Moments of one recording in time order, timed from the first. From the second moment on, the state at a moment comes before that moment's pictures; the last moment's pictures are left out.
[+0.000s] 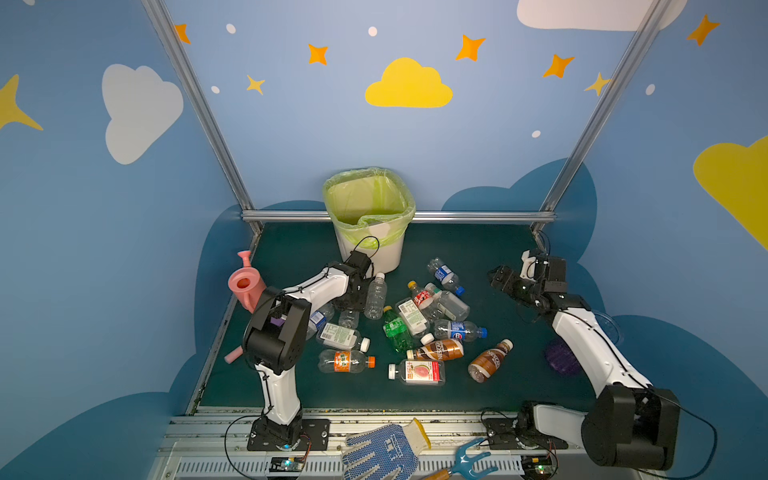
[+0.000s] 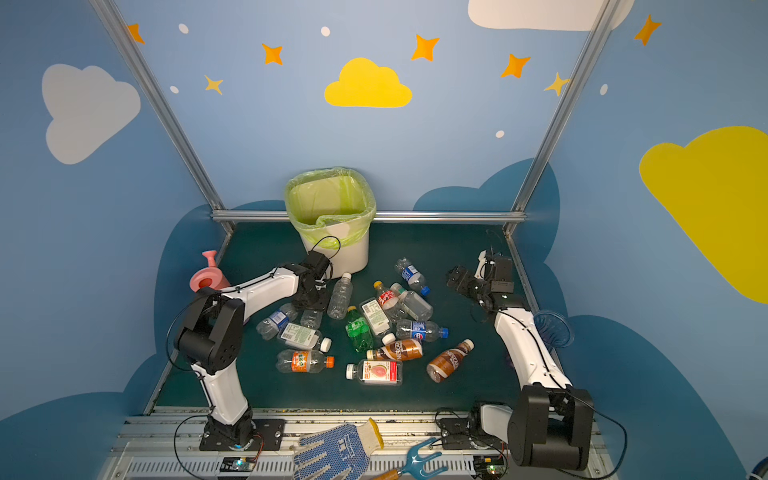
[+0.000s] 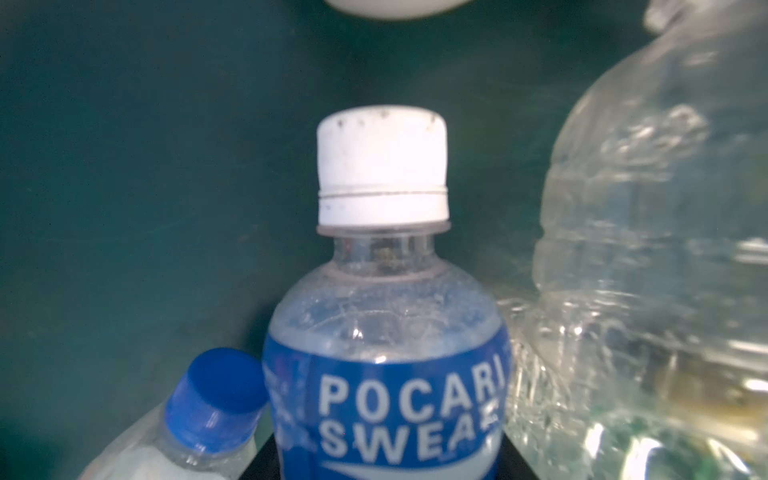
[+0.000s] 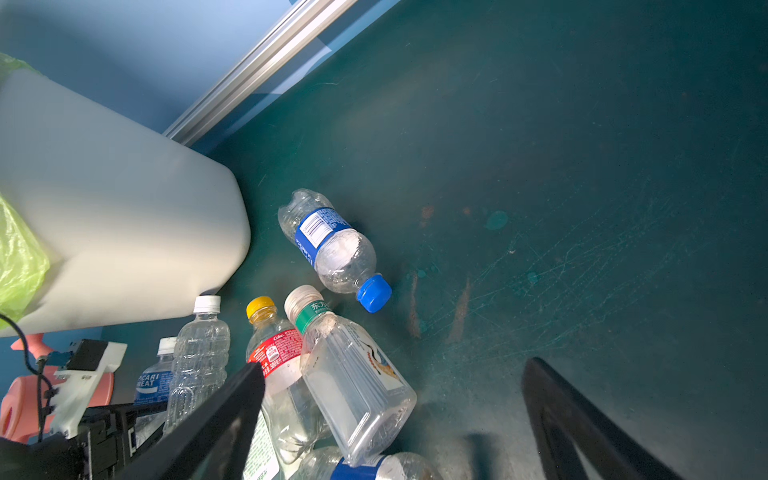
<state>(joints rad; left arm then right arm) -0.41 1.86 1.28 -0.76 -0.12 -0.30 0.00 1.23 0.89 -0.37 -0.26 0.47</state>
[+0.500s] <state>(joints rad) -0.51 1.71 1.28 -0.82 -0.10 -0.25 -0.01 1.23 0.89 -0.37 -0.29 0.49</state>
